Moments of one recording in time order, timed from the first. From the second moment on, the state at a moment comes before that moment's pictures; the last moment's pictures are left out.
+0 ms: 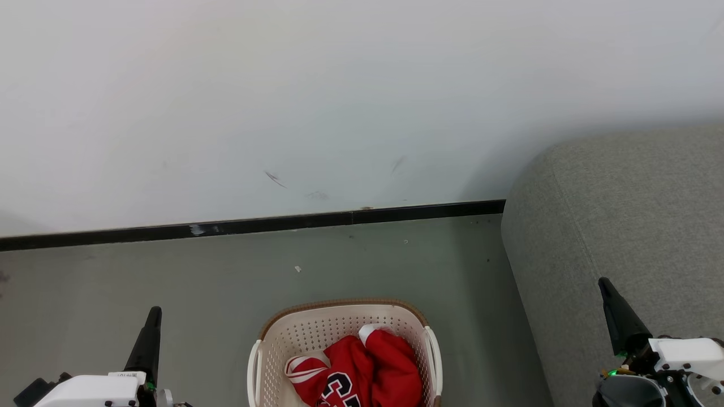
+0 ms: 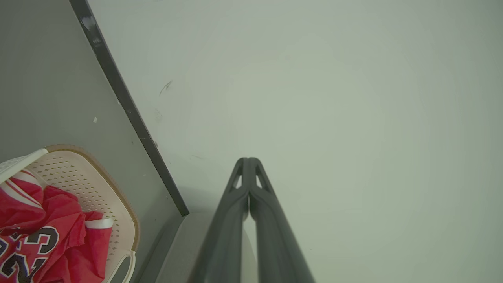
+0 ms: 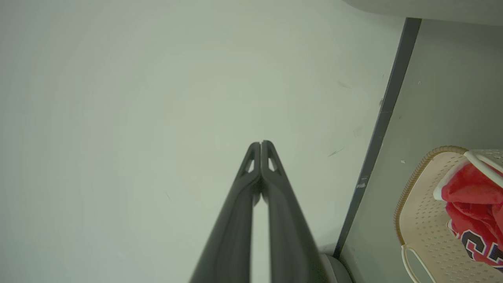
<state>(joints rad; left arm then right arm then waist) -0.06 0.03 0.08 0.24 -1.60 -0.09 0.11 -0.07 -0.13 0.00 0.27 1.72 0.13 0.01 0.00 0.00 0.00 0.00</state>
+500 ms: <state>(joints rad) -0.06 0.03 0.08 0.24 -1.60 -0.09 0.11 -0.07 -0.13 0.00 0.27 1.72 0.13 0.01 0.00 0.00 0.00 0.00</state>
